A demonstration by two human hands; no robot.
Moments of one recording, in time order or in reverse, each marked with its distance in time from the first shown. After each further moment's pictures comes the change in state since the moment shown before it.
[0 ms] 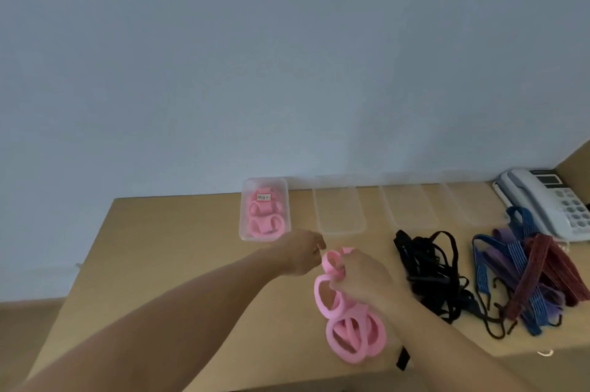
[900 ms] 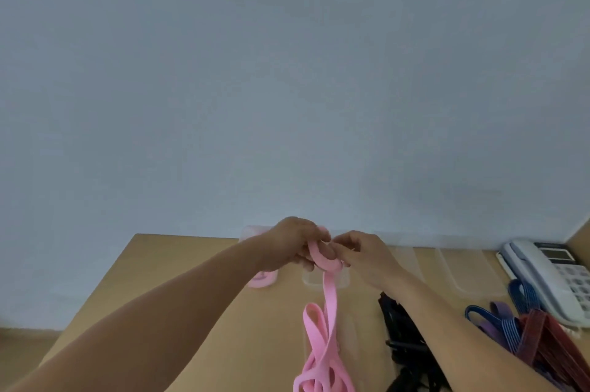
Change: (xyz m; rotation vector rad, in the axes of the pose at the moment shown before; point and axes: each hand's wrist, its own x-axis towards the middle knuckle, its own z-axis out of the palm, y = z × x) left_hand -0.027 0.087 -0.094 -1.081 0.127 -0.064; right_hand -0.022 0.025 -0.139 0.757 0.228 -0.225
